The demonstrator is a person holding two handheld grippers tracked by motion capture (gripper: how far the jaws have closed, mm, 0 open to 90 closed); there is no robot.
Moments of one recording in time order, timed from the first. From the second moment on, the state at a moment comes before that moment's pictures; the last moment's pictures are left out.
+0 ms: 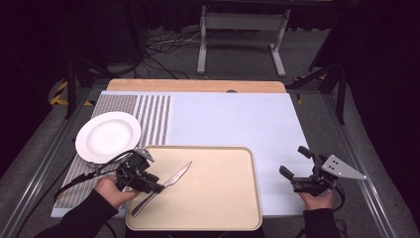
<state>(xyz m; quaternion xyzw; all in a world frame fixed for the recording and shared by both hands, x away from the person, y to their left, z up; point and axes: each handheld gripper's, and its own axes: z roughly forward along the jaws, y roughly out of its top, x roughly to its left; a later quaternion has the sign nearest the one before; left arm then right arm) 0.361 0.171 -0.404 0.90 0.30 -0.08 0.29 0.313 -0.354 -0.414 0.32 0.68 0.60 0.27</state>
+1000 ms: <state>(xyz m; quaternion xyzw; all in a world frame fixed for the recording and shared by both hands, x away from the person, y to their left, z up) 0.390 0.103 -0.425 0.92 0.22 -0.02 0.33 0.314 -0.354 -0.416 0.32 0.69 0.60 0.27</state>
